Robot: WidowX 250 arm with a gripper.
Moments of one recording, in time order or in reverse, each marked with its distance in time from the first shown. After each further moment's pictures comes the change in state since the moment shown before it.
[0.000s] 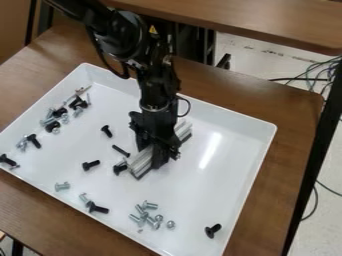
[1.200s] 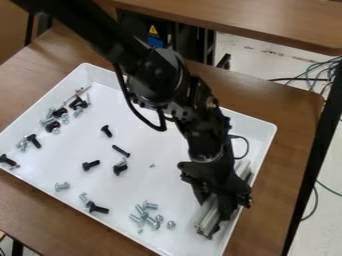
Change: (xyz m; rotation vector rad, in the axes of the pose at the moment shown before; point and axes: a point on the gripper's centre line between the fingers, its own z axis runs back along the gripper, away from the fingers) arm -0.005 -0.131 -0.002 -0.240 -0.146 0.116
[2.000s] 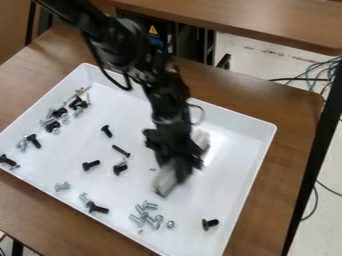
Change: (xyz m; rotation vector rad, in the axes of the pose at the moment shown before) arm 0.007 0.134 0.028 0.171 0.111 0.123
